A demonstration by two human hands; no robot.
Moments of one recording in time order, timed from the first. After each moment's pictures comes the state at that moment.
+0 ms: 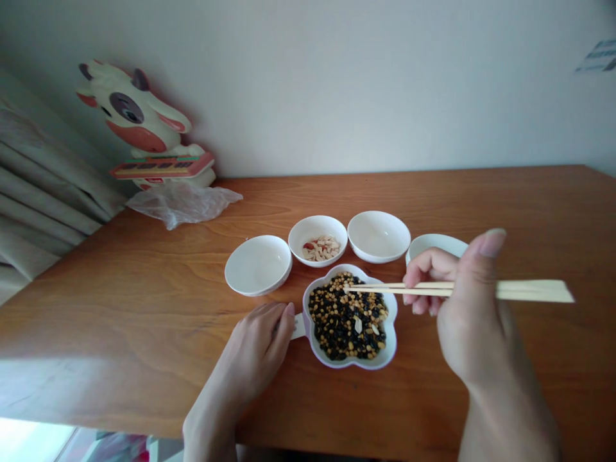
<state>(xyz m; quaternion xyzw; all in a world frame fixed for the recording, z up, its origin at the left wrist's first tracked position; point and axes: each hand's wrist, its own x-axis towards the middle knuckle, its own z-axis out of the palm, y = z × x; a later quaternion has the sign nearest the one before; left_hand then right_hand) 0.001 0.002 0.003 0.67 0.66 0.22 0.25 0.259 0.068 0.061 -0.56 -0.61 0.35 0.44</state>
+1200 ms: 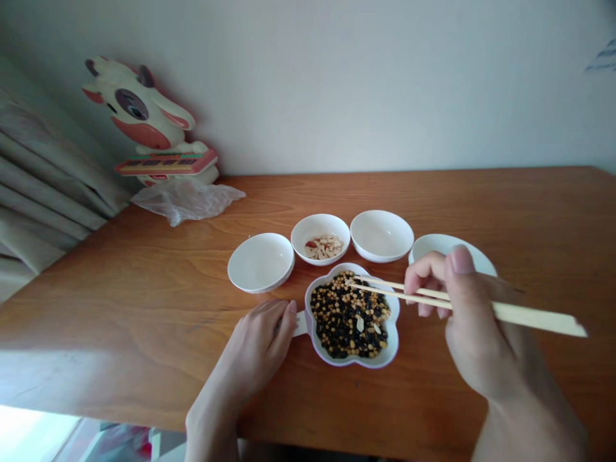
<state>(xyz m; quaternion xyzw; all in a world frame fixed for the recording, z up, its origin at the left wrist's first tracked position) 0.002 0.001 0.005 0.68 0.67 0.22 0.23 0.273 0.058 0.064 -0.52 -0.69 0.31 0.40</state>
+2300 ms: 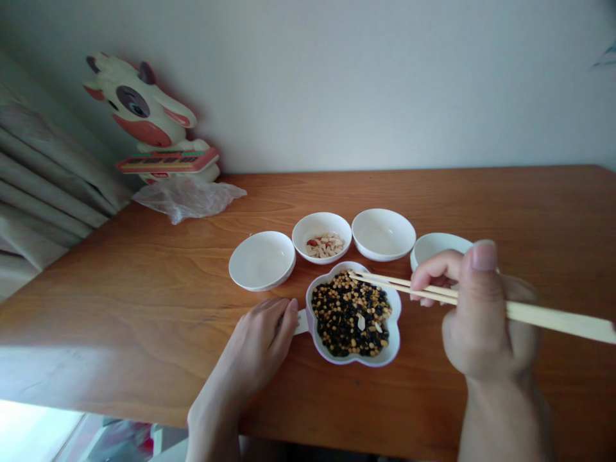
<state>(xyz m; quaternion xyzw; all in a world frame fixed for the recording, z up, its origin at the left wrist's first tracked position) 0.003 0.001 0.008 0.67 0.67 0.21 0.25 0.255 0.061 0.061 -0.50 -0.64 0.22 0.54</state>
